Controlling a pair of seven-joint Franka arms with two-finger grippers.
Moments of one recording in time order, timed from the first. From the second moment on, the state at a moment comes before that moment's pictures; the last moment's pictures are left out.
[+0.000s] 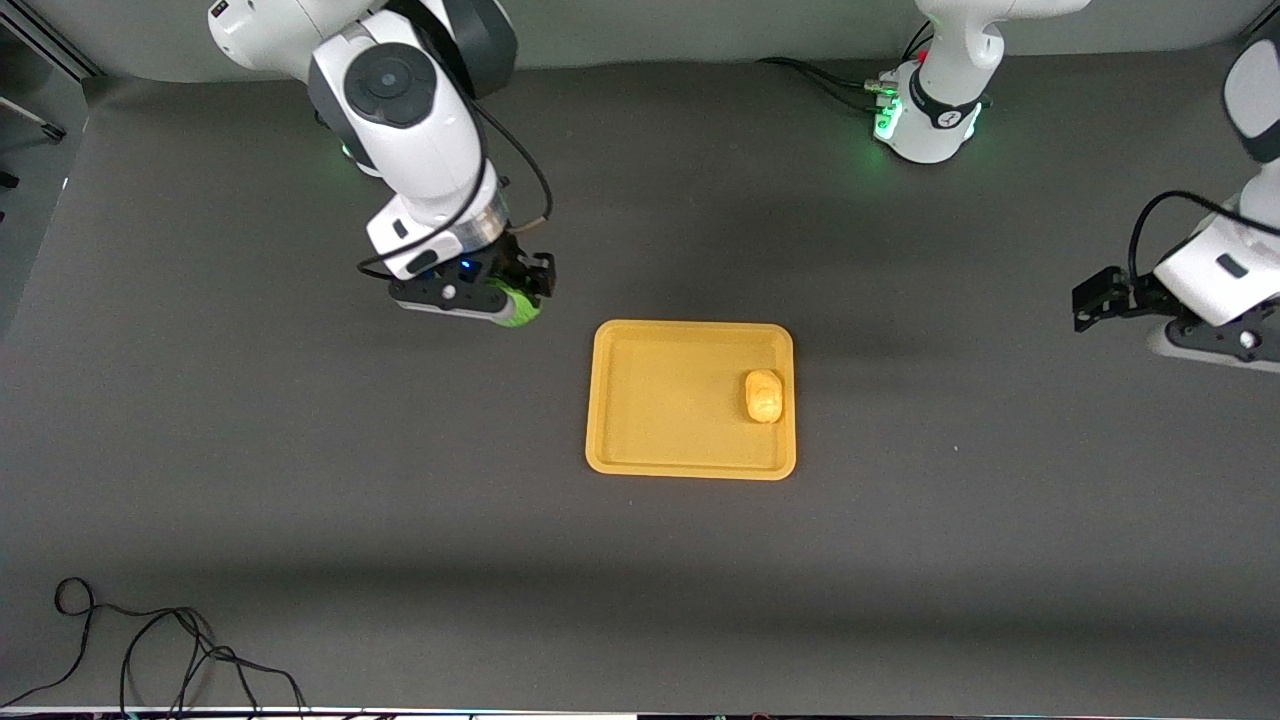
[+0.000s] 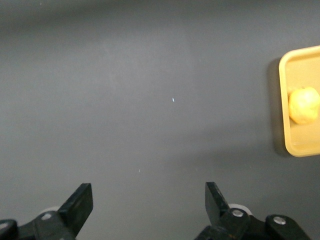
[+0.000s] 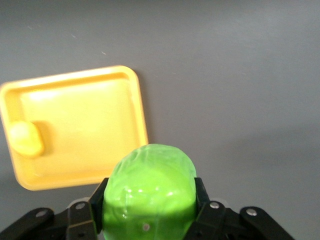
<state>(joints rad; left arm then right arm) -0.02 -0.03 0.00 -1.76 0.04 1.74 0.18 0.69 0.25 -0.05 -1.60 0.01 1.88 0.86</state>
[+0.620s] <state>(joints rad) -0.02 -0.07 0.00 -1.83 0.04 1.75 0.18 0.82 0.85 -0.05 -1.02 0.01 1.95 1.09</state>
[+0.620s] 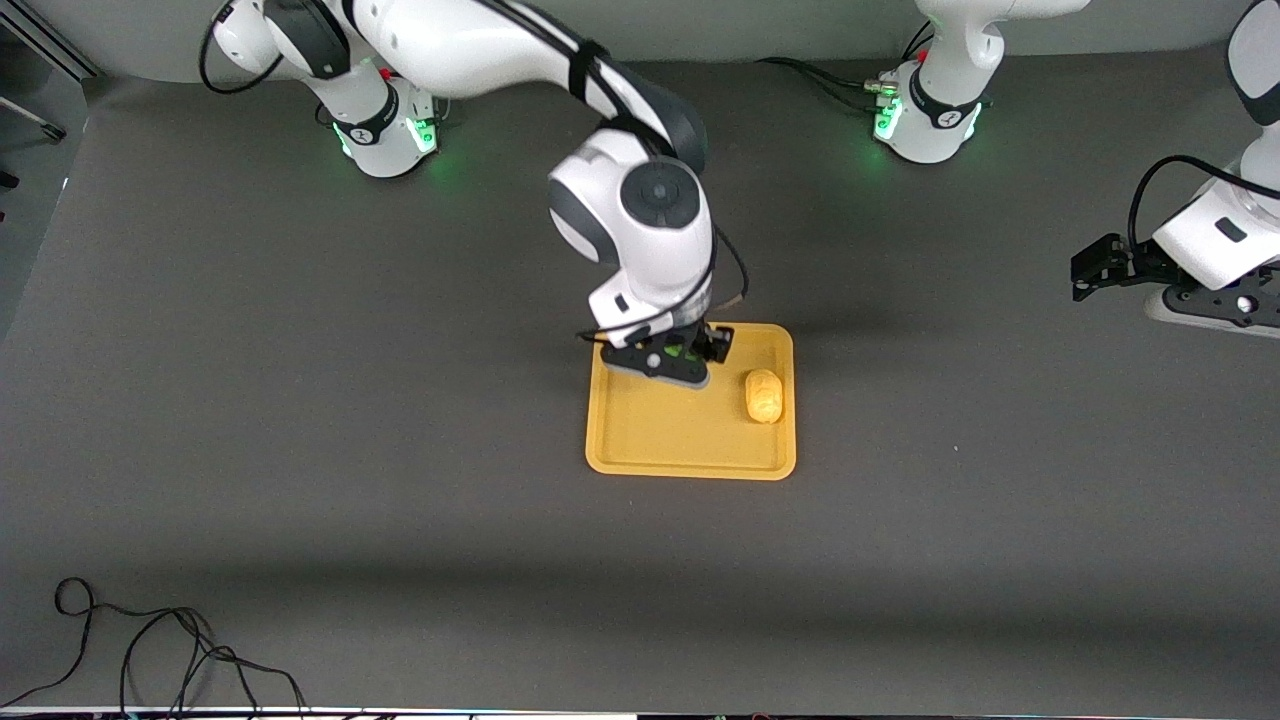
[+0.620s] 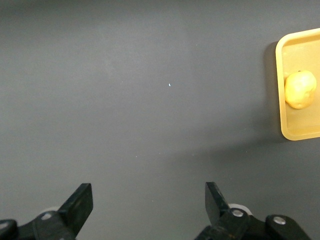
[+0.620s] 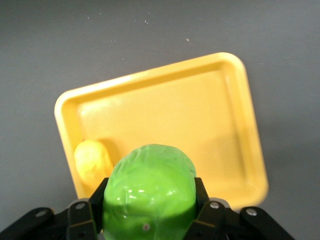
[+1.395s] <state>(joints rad) -0.02 -0.05 0.00 -1.84 0.04 1.75 0.18 0.84 1.08 -0.05 -0.99 0.01 2.14 1.09</state>
